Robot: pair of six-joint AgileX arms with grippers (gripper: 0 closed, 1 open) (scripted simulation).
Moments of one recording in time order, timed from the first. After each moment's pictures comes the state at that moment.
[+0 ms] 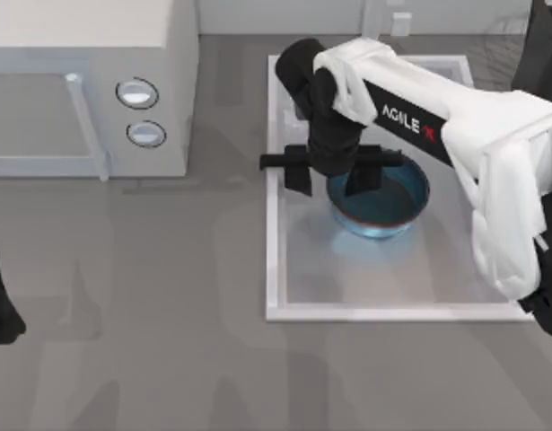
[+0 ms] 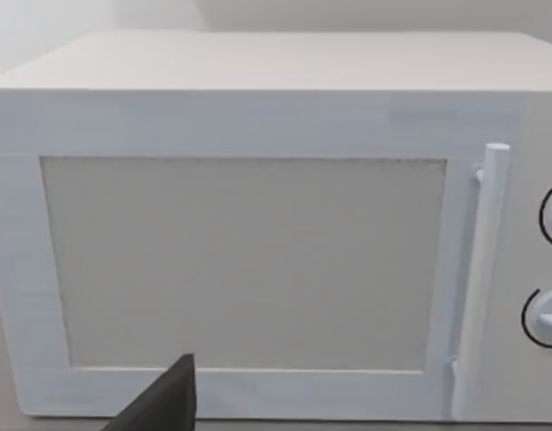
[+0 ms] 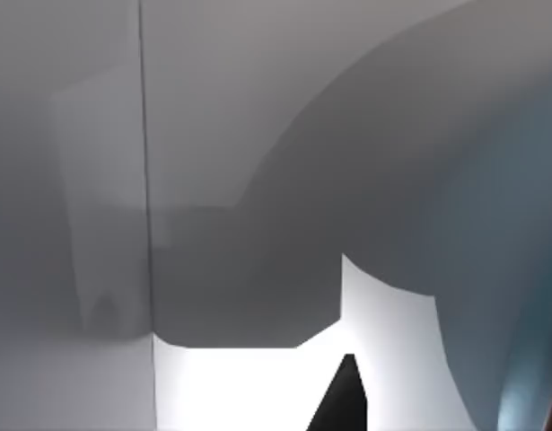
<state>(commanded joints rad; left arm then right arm) 0.00 0.00 0.00 0.00 0.00 0.00 0.50 2.86 2.51 -1.04 0.11 0.52</state>
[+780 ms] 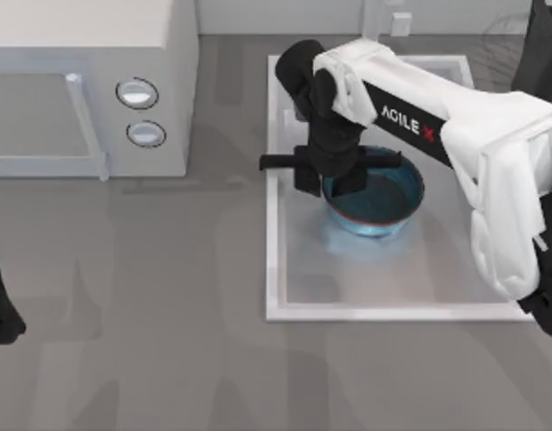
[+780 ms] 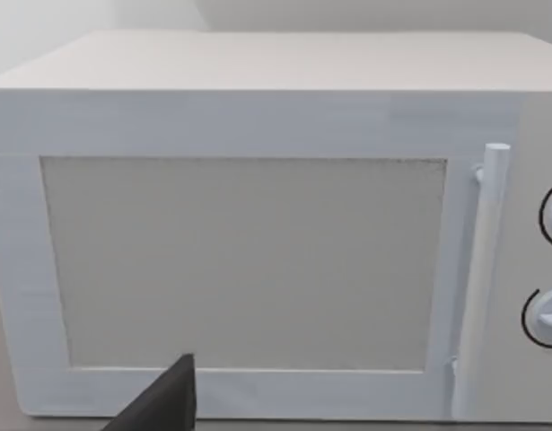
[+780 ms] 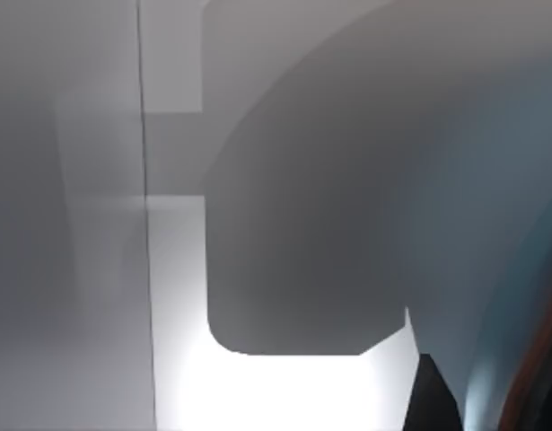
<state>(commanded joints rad) 0.00 0.00 0.00 0.00 0.00 0.00 0.50 2.86 2.51 -1.04 0.11 0.52</state>
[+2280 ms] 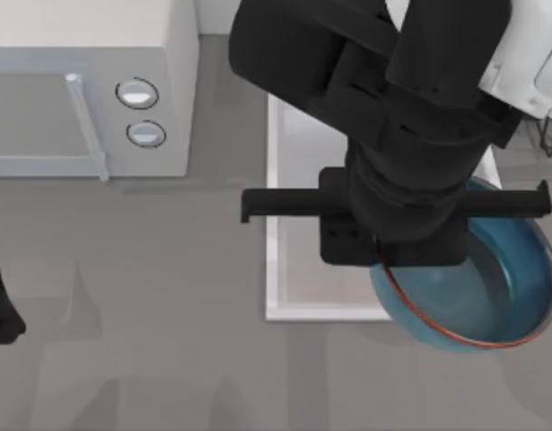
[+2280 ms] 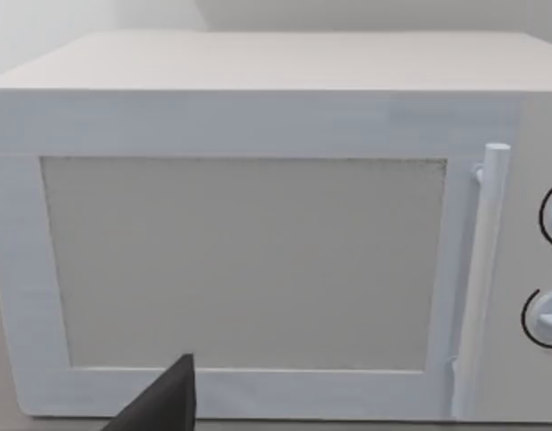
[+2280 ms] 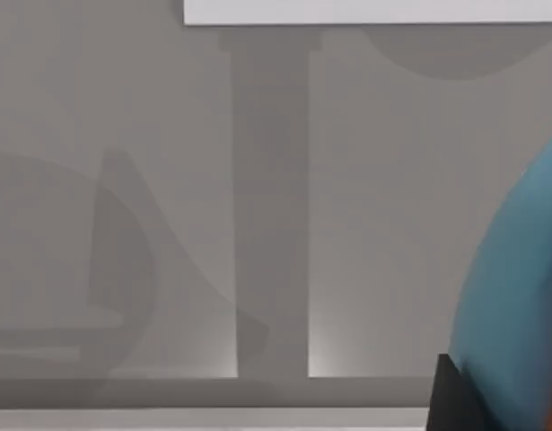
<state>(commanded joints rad) 0.00 0.00 0.00 0.00 0.00 0.00 0.99 1.76 1.87 -1.57 0.17 1.00</state>
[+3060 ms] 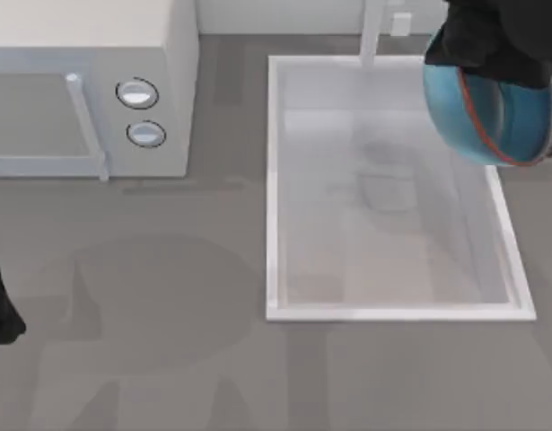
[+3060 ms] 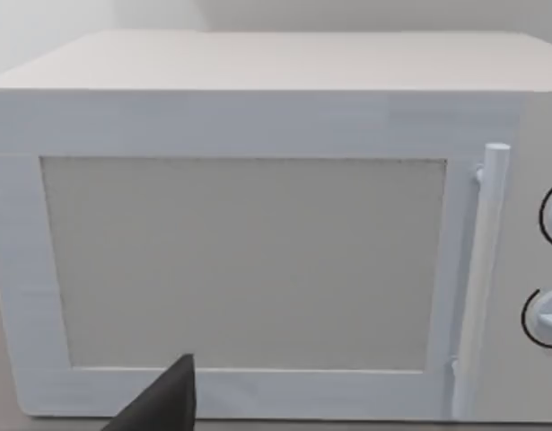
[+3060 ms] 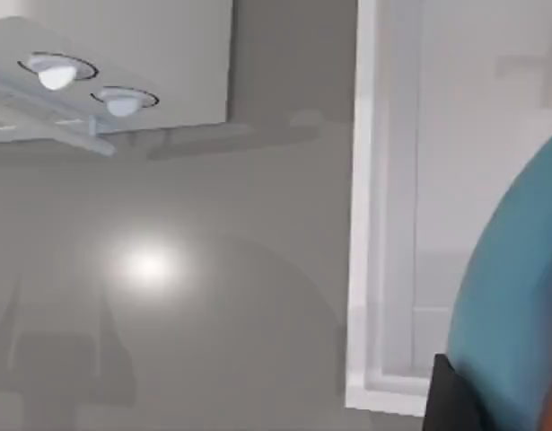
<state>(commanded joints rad) 0.00 0.00 0.00 0.00 0.00 0.00 0.51 1.52 1.65 -1.01 -0.10 0.64</state>
